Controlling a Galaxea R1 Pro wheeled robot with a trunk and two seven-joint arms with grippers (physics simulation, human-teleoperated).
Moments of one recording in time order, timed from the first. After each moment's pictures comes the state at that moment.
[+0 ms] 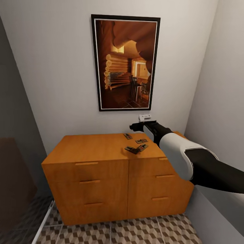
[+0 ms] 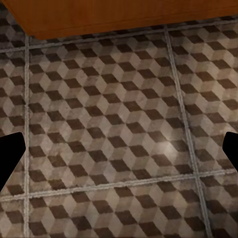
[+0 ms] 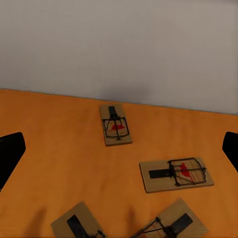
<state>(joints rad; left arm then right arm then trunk) -0.13 0.05 -0.03 -0.22 0.00 -0.37 0.00 -1.46 0.17 0.01 -0.09 0.06 0.29 0.04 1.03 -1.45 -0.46</state>
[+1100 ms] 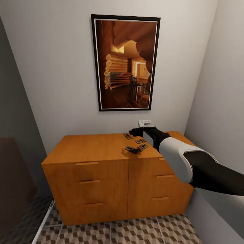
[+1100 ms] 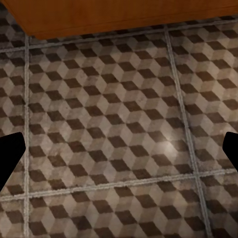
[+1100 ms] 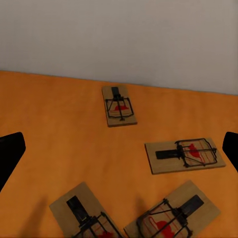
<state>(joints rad) -0.13 0.05 -0.03 -0.22 0.00 -0.37 0.00 -1.43 0.17 0.01 -0.02 0.06 0.22 0.05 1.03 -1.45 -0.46</state>
